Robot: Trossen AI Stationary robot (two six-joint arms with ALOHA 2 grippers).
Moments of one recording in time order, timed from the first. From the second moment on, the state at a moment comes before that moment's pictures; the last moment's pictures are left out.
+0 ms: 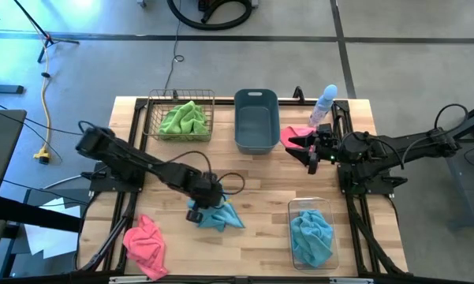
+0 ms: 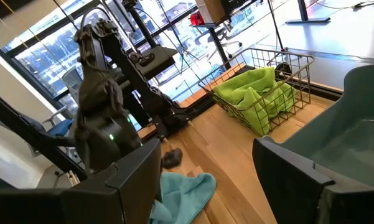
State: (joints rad) left arm -0.29 1.64 1.02 -0.56 0.04 -0.02; right arm 0.17 0.77 0.72 -0.12 0.42 0.58
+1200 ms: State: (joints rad) left arm -0.40 1.48 1.14 -0.80 -0.02 -0.26; right arm 0.17 0.77 0.72 -0.19 0.42 0.60
